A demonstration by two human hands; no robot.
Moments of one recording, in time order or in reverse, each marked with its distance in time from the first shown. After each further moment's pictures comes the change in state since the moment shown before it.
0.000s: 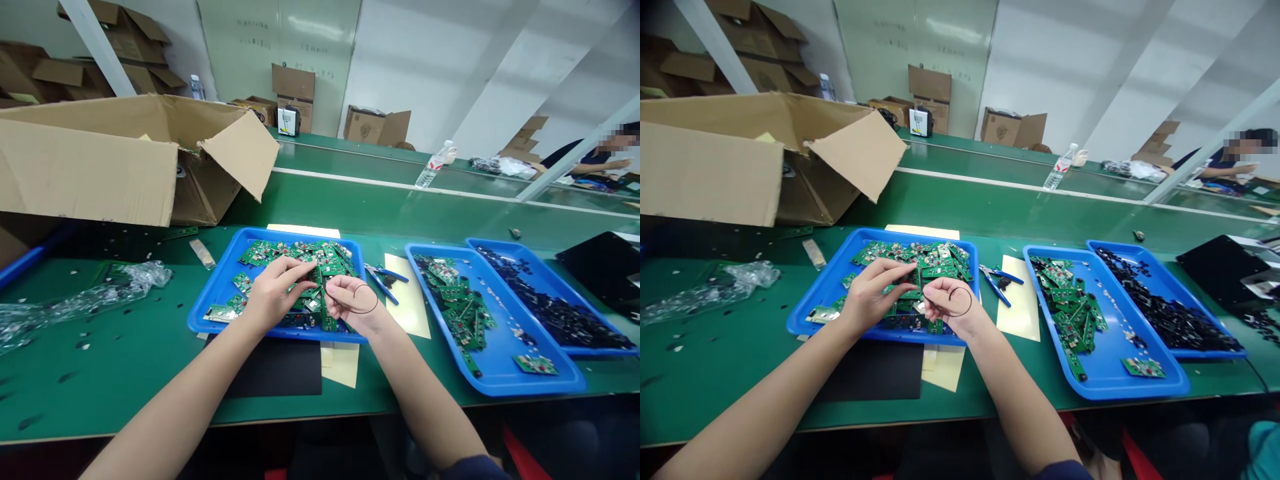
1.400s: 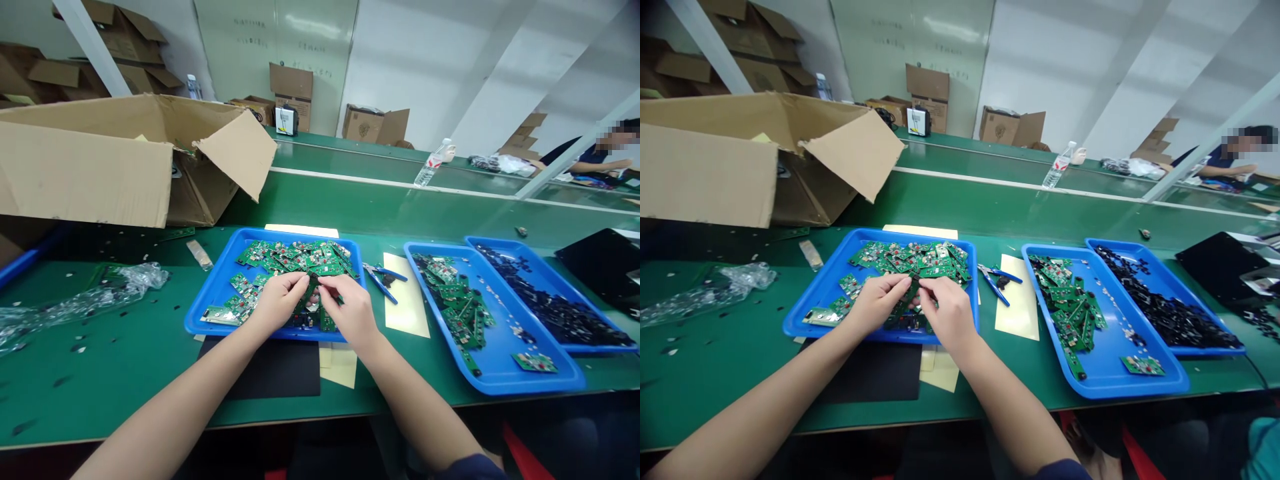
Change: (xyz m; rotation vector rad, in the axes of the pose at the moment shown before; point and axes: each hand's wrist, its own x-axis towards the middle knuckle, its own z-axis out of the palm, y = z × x) left_hand 0.009 0.023 0.003 -0.513 -0.320 -0.752; right_hand -0.005 0.015 0.003 -1.117 0.249 -0.835
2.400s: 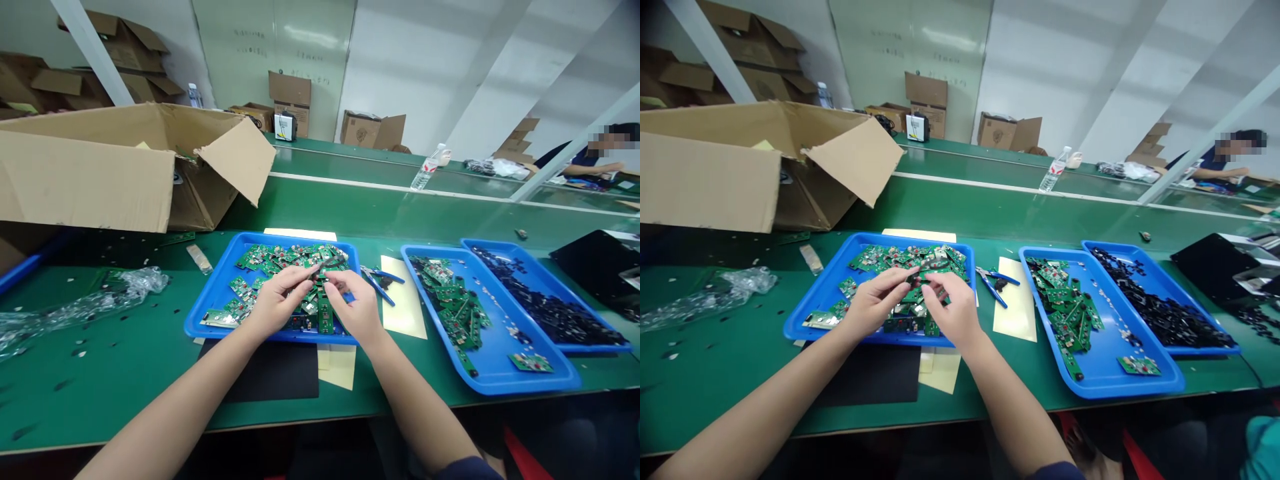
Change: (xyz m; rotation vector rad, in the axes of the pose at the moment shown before) left_hand 0.001 -0.008 -0.003 0.004 0.098 0.352; right_hand 0.006 0.001 -0.013 0.127 0.099 0.002
